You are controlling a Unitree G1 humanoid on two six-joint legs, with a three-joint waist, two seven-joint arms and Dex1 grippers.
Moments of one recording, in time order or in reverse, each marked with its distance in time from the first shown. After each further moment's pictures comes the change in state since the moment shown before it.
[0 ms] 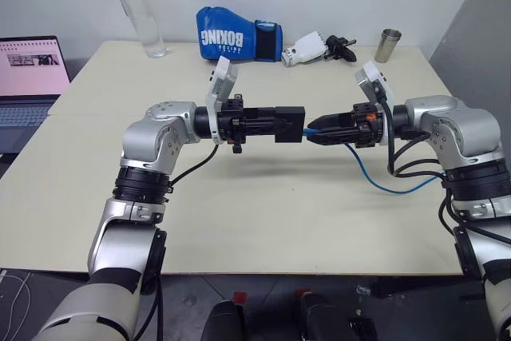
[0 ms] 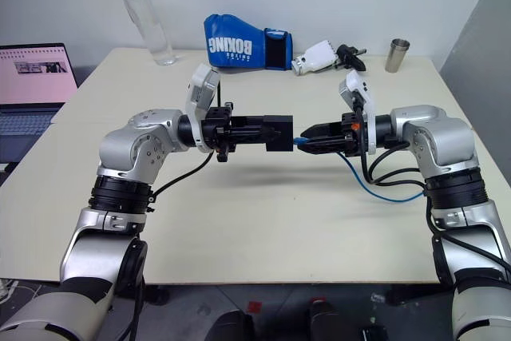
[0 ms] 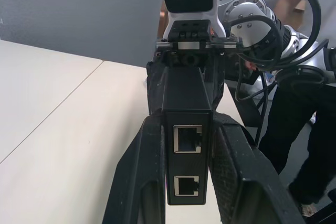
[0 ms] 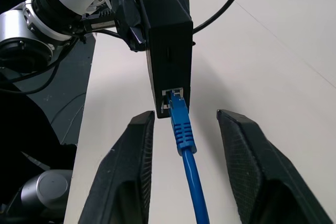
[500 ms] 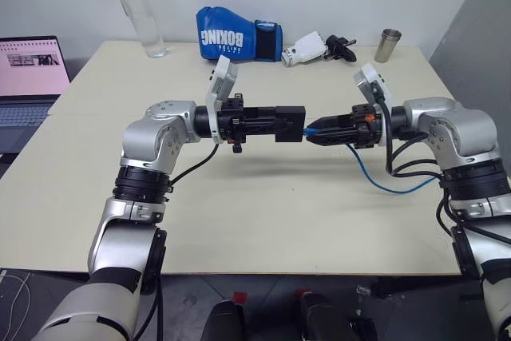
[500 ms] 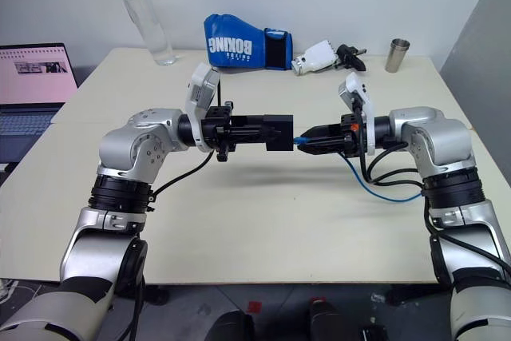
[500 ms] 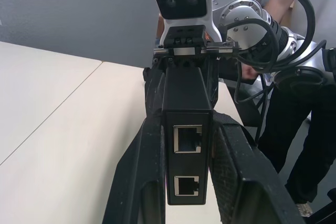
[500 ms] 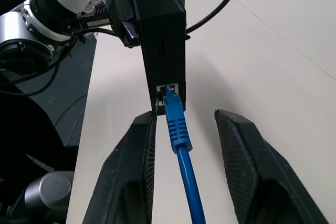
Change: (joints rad) left arm -0.005 0.000 0.000 0.000 0.000 -0.002 -0.001; right arm -0.010 0.016 0.000 0.022 -0.008 0.003 0.004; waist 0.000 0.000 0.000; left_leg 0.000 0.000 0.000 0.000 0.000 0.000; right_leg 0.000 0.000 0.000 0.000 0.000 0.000
